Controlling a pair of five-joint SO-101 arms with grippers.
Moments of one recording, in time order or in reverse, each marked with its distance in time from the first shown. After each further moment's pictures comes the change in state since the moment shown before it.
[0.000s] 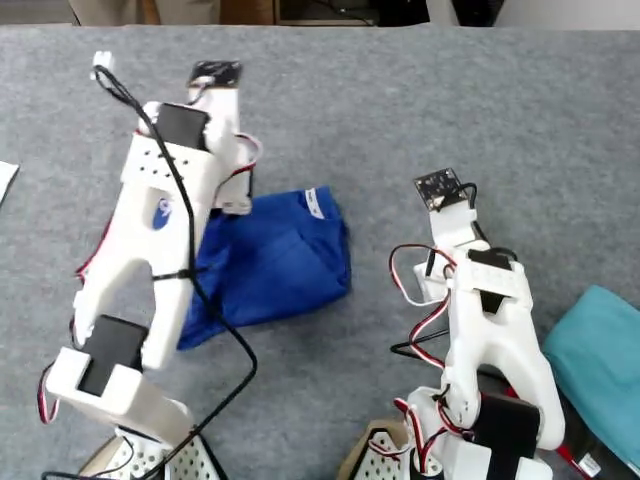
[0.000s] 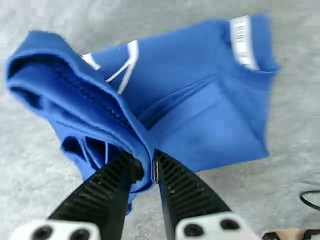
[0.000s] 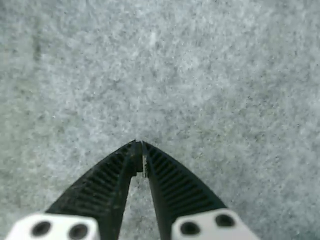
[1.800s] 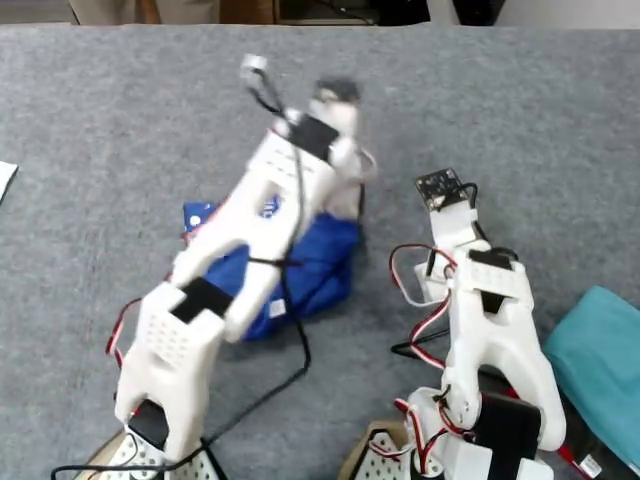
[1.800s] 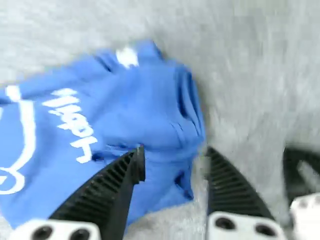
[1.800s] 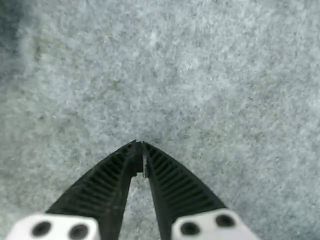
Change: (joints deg) left arm 12.5 27.0 -26.7 -3.5 12.5; right arm 0.0 0.0 0.0 0.0 0.0
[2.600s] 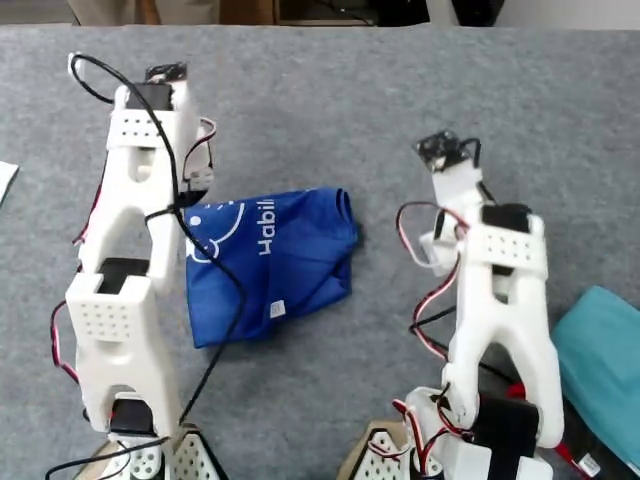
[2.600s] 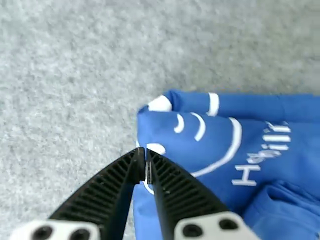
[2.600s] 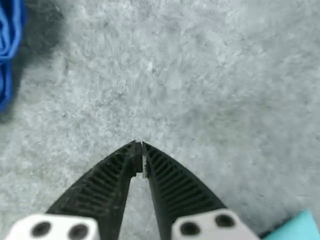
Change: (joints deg) left arm -27.9 0.0 12.1 0.2 -11.9; right arm -1.8 0.0 -23.6 25.4 3.0
